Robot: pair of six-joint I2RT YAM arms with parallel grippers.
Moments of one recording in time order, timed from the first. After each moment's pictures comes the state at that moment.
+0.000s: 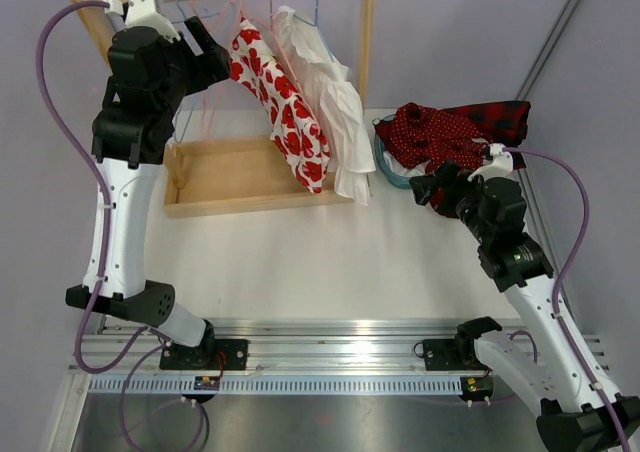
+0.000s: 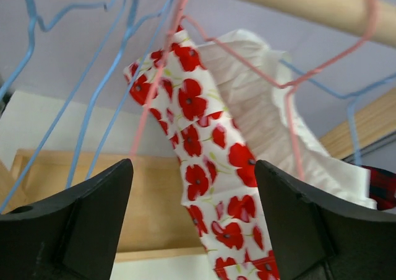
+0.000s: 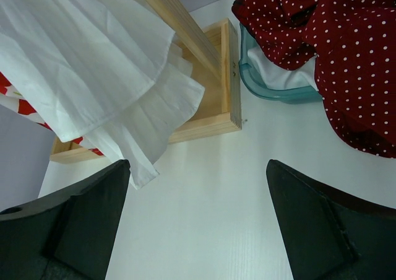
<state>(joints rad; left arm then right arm) -0.21 1.53 2.15 -0.77 -0.14 -0.39 0.28 0.80 0.86 -0.30 -0.01 0.56</state>
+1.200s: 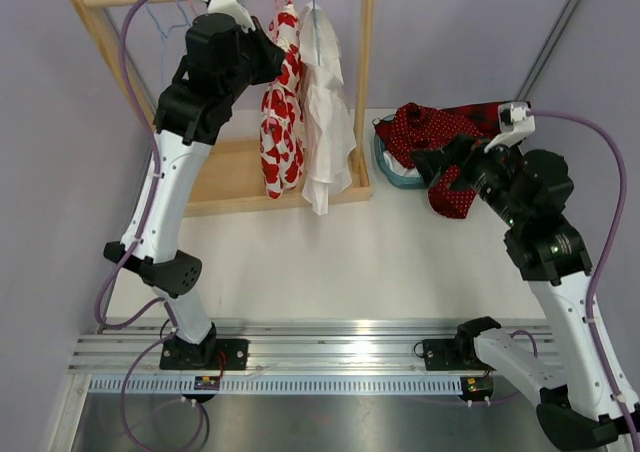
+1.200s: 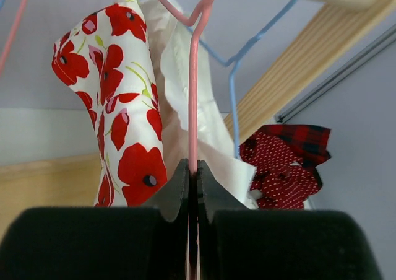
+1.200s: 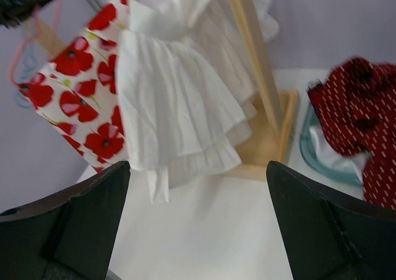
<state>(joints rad) -0.46 1.78 2.40 -0.78 -0.12 -0.45 0.28 0.84 1.21 -0.44 -0.19 0.41</state>
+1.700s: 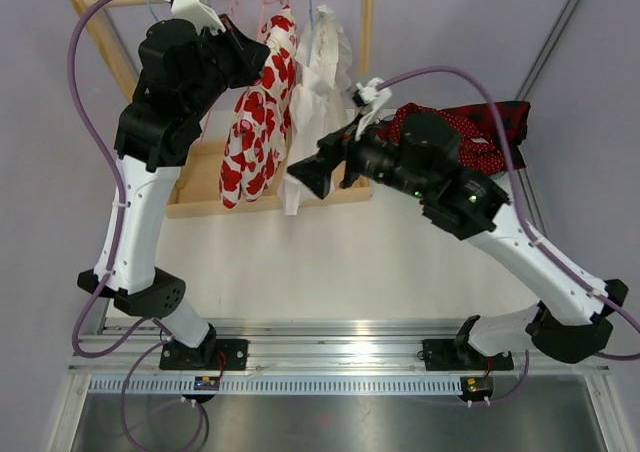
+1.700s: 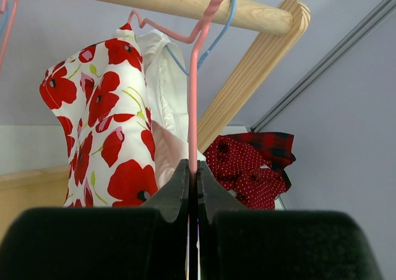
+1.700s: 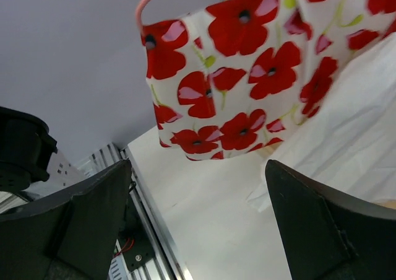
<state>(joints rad) -0.46 1.62 2.36 -0.78 -0.07 -0.47 0.89 1.32 1.70 -0.39 -0.13 0.27</state>
